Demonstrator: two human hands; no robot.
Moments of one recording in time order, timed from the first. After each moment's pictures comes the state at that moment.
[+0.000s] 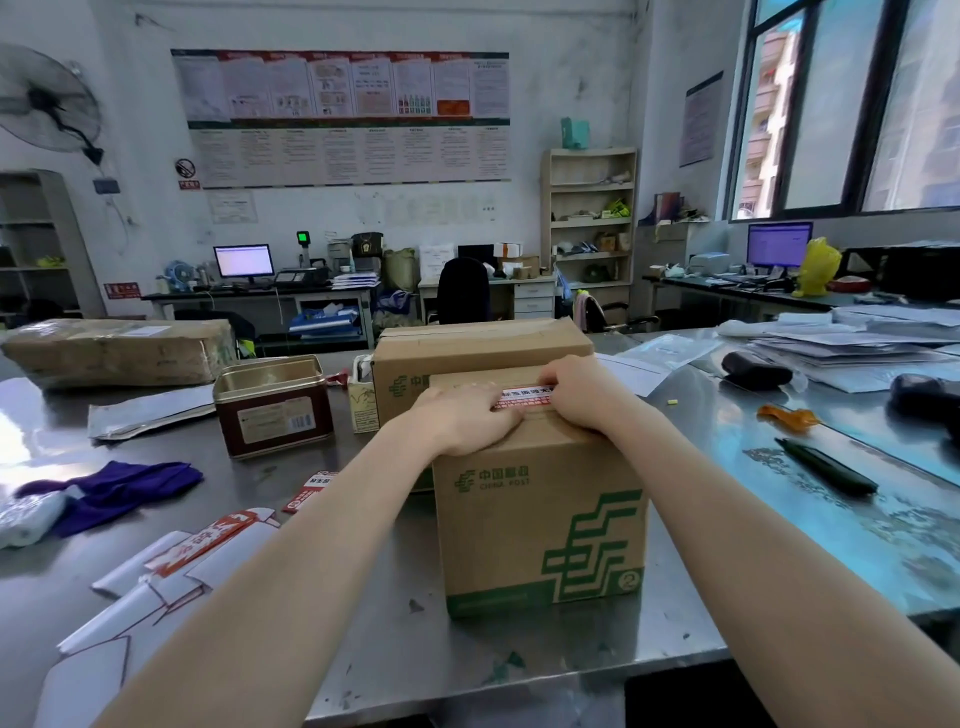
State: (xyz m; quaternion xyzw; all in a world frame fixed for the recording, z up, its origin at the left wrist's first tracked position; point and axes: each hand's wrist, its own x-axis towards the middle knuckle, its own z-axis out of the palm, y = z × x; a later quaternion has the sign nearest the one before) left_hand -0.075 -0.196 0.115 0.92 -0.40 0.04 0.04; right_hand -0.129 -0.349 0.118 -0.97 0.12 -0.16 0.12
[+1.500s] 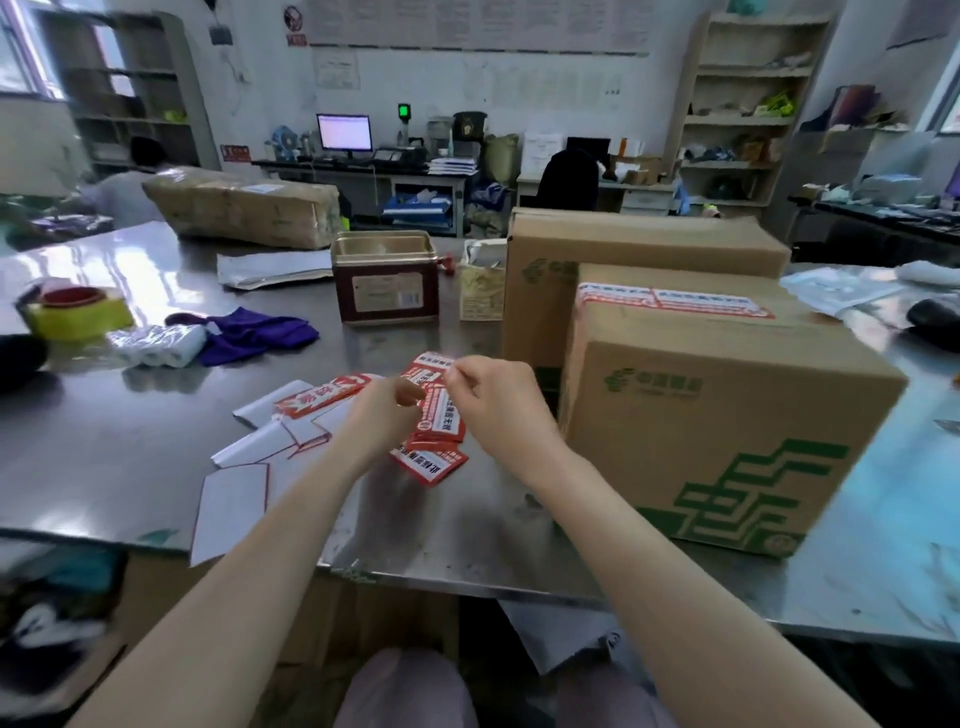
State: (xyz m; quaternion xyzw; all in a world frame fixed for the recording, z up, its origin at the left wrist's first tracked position) left_hand -0.020 -0.022 -0.015 0.92 -0.09 0.02 0.39; right_hand -0.091 -0.151 0.018 -0.92 -0.08 -0.23 0.32
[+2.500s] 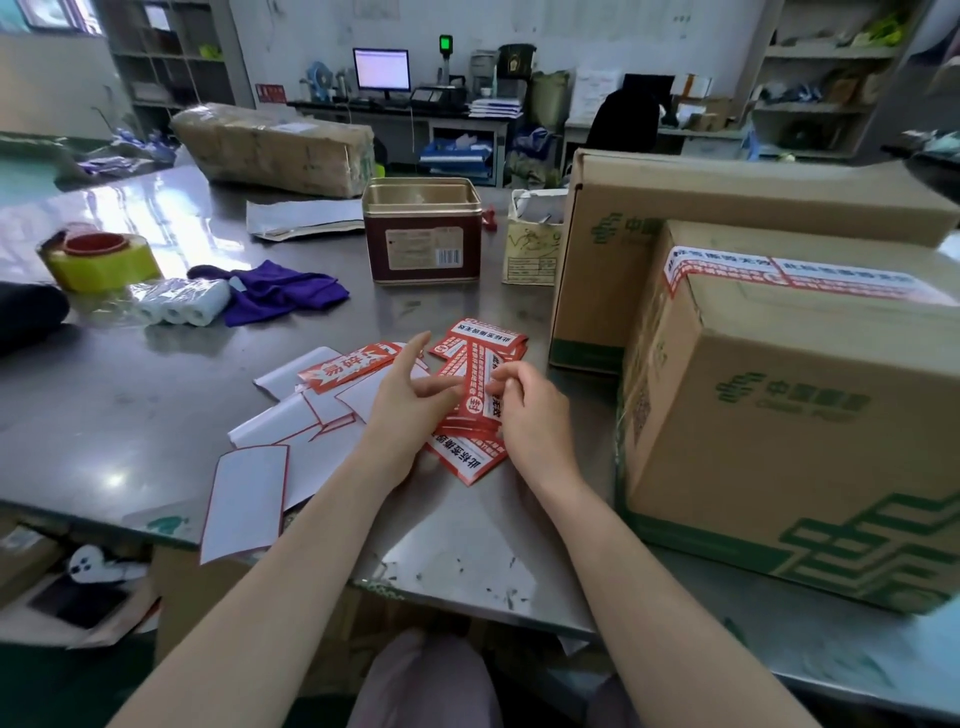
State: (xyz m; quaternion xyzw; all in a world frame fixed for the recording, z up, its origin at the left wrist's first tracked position) left_hand -0.010 -0.016 -0.050 0.72 -0.05 -0.02 0.69; right_hand -0.040 -0.142 -0.049 -0.84 0.06 -0.16 0.51
